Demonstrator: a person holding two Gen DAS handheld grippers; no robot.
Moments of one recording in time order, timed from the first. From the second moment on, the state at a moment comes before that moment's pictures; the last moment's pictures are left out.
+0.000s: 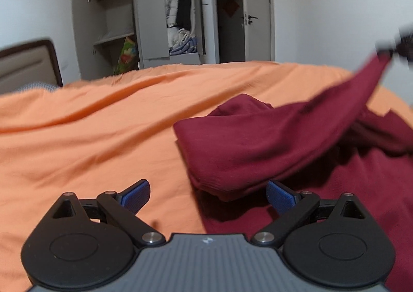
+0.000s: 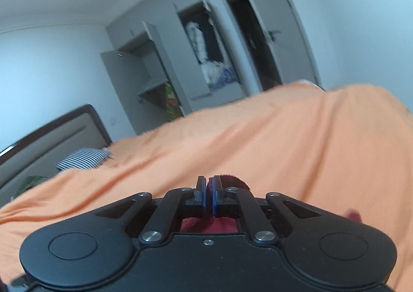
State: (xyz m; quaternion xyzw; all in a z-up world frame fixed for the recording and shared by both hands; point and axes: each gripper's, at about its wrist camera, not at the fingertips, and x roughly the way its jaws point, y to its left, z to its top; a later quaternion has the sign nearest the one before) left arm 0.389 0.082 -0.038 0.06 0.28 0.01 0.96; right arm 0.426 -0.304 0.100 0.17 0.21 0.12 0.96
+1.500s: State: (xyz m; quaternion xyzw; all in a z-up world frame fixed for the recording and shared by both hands) left arm 0.387 0.168 -0.010 -0.12 0.29 0.03 0.95; right arm 0.351 -0.327 -0.005 0.18 0.35 0.12 0.91
